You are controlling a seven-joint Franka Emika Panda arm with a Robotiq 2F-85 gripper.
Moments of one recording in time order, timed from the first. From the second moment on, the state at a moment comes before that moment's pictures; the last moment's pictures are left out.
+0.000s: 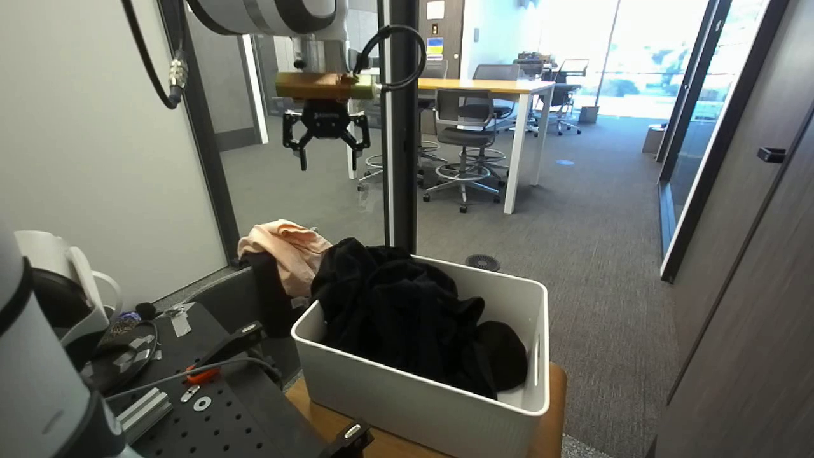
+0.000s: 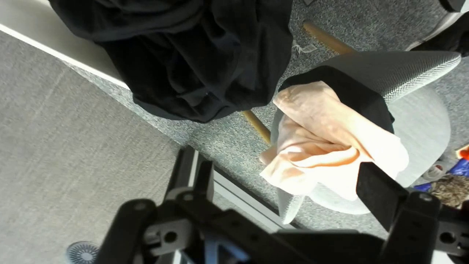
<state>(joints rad) 0.28 -0.04 0.18 -2.40 0.10 2.43 -0.52</state>
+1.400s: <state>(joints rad) 0.28 0.48 0.33 -2.20 -0.10 2.45 -1.09</state>
